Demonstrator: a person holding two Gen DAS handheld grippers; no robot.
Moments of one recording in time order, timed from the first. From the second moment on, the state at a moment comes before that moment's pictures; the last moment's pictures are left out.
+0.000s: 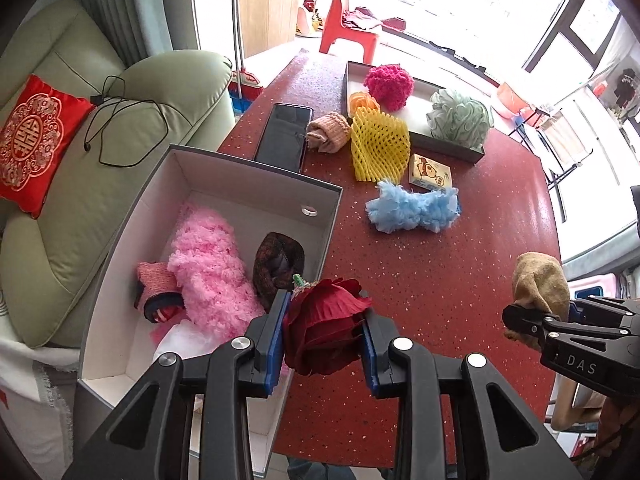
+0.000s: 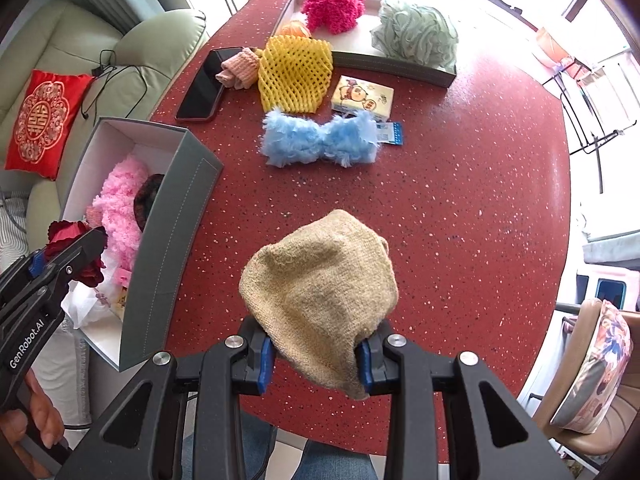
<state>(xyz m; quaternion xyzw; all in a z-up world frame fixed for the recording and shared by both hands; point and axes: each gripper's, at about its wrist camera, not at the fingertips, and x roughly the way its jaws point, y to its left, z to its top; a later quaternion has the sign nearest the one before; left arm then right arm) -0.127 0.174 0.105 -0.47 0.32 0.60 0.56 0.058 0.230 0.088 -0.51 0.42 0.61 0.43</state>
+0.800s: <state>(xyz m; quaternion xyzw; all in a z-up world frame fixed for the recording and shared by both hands) -0.220 0.147 0.107 -0.49 0.26 0.68 0.47 -0.026 0.239 0.098 -0.53 0.39 0.66 0.37</state>
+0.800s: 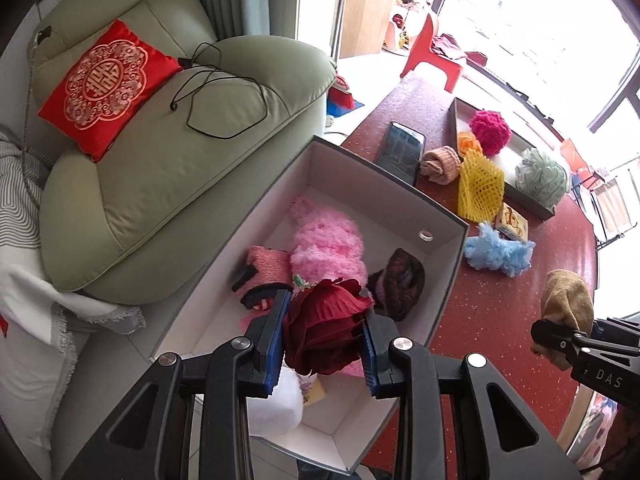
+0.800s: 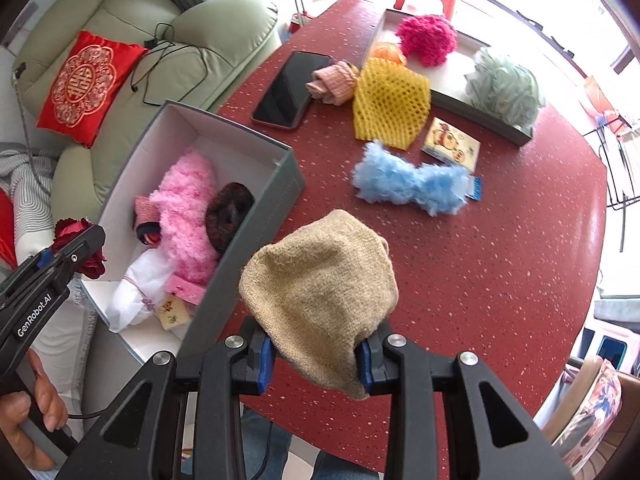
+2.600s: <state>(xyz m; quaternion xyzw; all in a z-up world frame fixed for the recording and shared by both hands) -0.261 0.140 0.045 -0.54 0.30 0.69 0.37 -0.152 0.235 0.058 -0.59 0.32 0.69 0.27</state>
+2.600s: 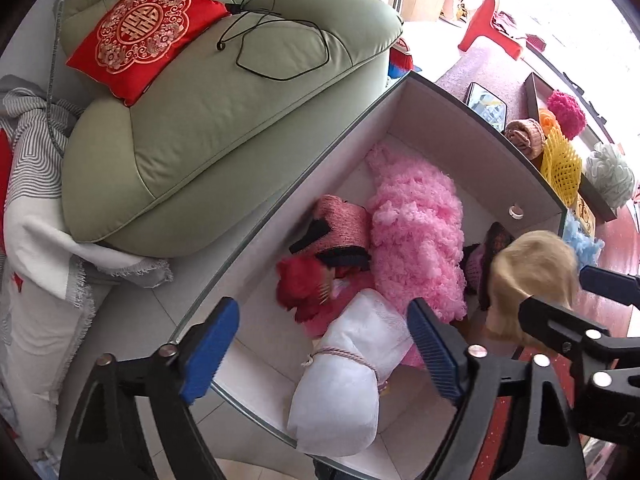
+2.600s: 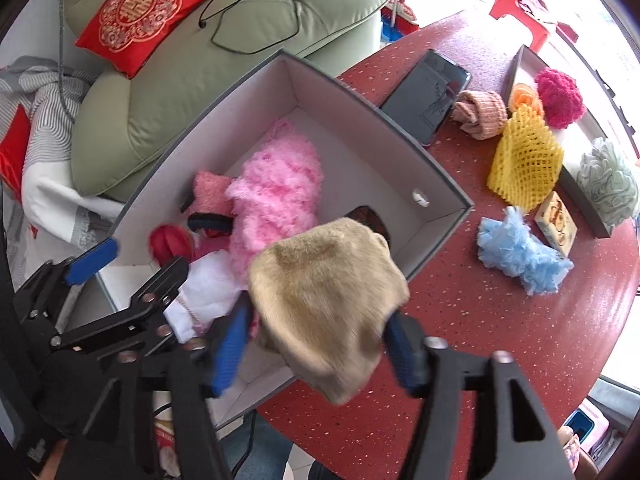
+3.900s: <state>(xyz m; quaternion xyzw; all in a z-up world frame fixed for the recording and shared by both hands) -0.233 0.079 0.102 -0.54 0.31 0.70 0.34 -0.098 0.211 0.110 -0.54 0.37 0.69 0.31</state>
